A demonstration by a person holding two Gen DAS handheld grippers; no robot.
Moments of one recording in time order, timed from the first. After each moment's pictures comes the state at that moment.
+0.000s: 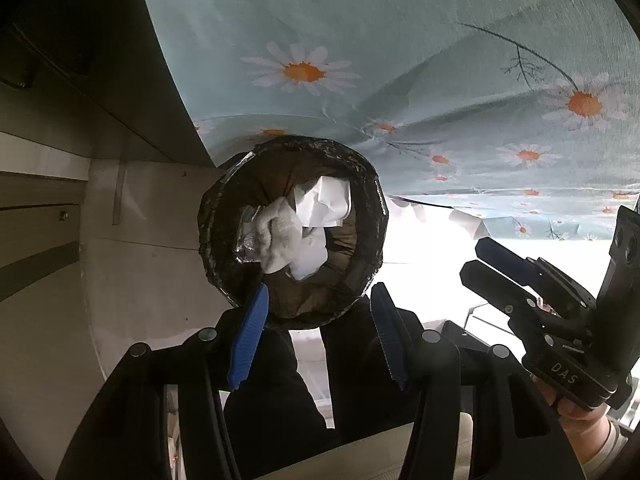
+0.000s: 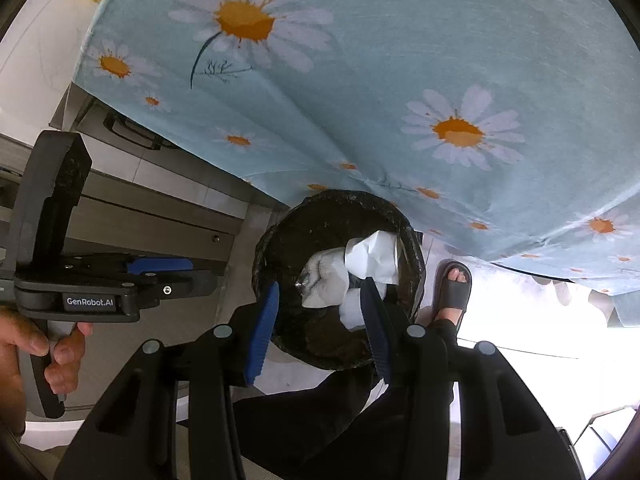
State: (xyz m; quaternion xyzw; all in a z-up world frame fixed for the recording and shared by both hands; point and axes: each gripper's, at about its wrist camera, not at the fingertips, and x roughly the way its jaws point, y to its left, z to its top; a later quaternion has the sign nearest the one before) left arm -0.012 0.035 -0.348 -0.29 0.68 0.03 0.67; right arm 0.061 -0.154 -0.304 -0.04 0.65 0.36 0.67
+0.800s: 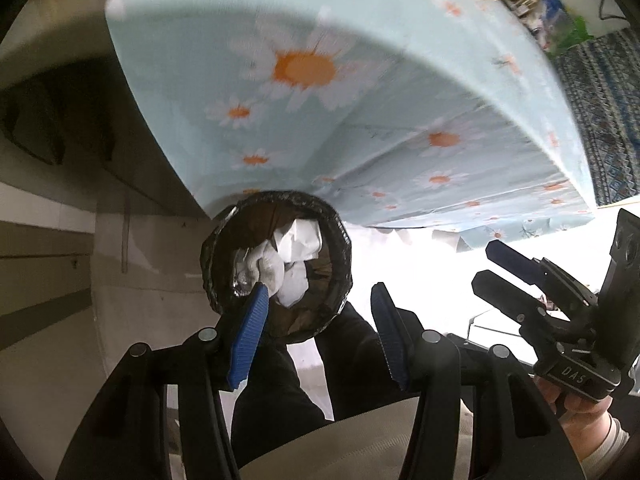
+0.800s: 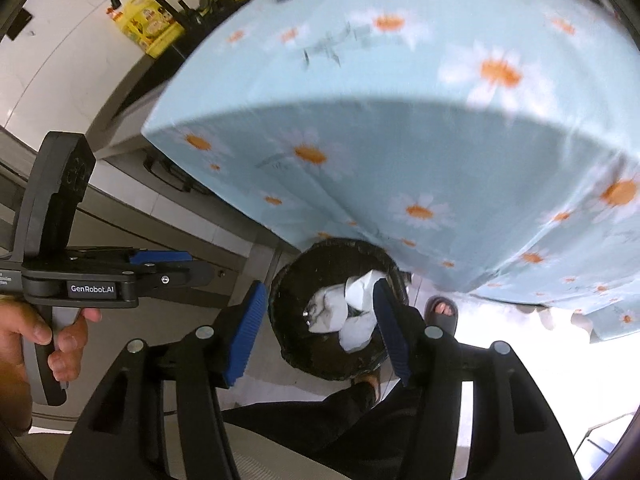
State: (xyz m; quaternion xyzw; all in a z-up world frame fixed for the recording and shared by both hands) left arm -0.012 0.026 -0.251 -0.25 0.62 0.00 0.74; right arm 0.053 -0.173 -0.199 -0.03 0.58 0.37 0.73
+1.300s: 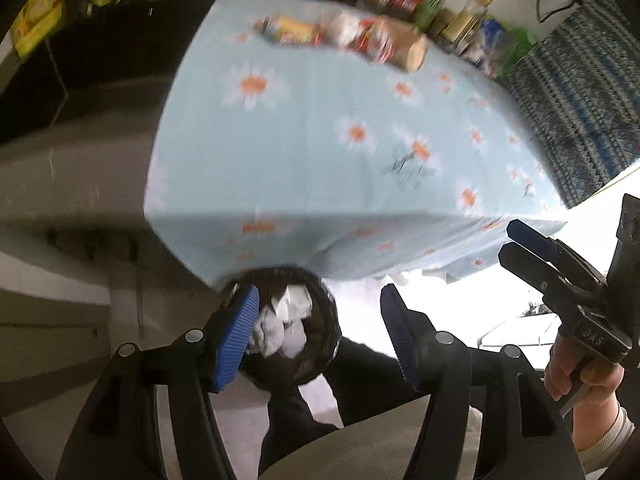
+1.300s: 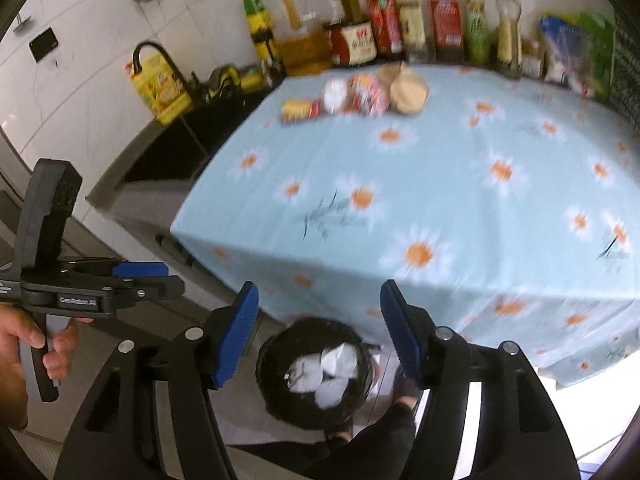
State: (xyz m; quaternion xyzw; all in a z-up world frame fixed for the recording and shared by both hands) left arm 0.005 0.028 -0.146 -0.19 0.55 -0.02 0.82; right arm 0.075 -0.193 -0.105 -0.02 0.47 0.35 0.81
